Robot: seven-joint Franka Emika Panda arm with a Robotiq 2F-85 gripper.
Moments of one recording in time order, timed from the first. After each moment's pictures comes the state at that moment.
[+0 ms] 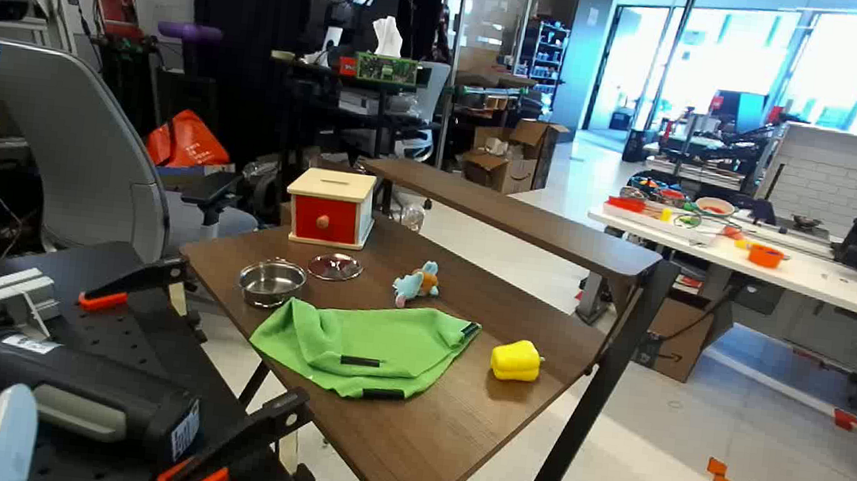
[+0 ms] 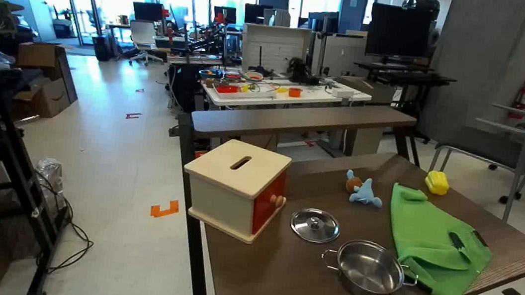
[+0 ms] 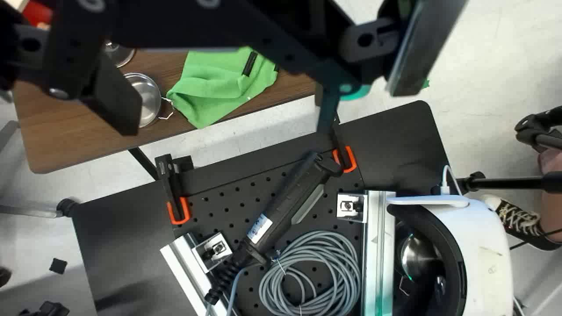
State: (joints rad) arm -0.07 -0.54 -0.03 -2.48 0.03 1.67 0.14
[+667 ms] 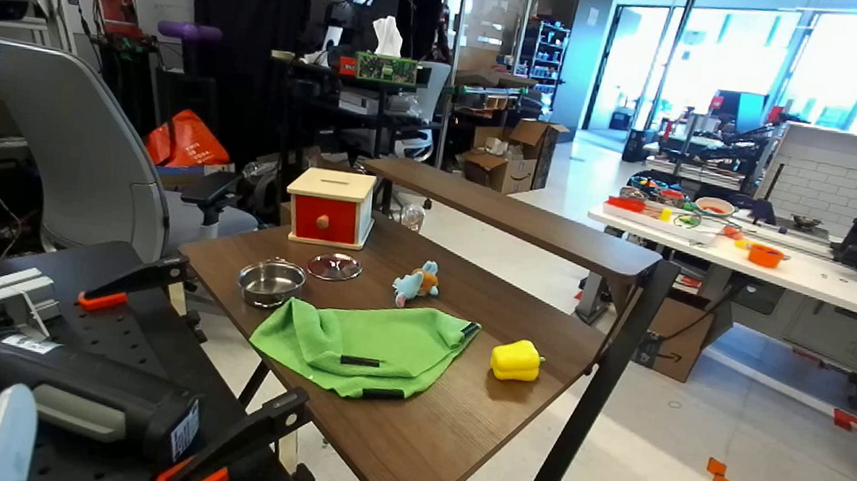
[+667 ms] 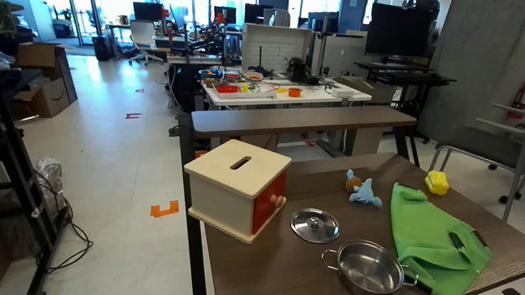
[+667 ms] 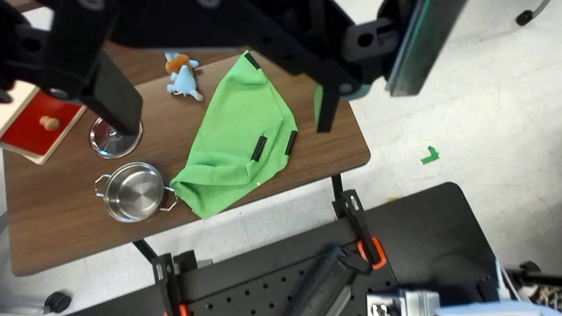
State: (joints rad) arm -0.07 -0.46 -0.01 -2.54 0.03 2.04 0.19
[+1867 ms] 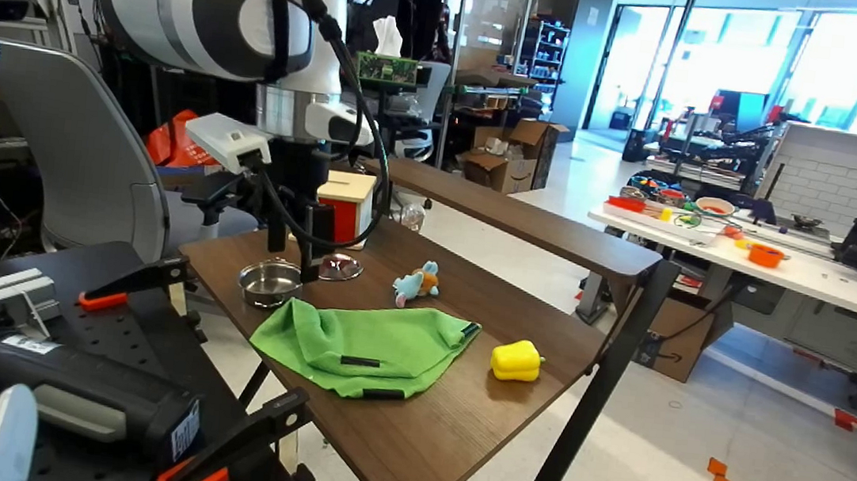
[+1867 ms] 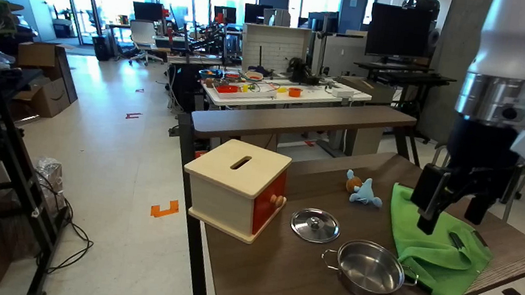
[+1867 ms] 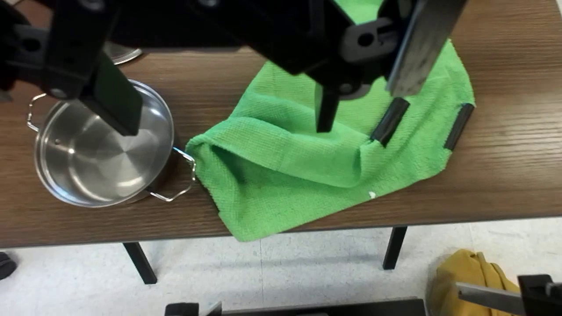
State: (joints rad) arm 0.16 0.42 0.04 -2.41 -0.09 2.79 0.29
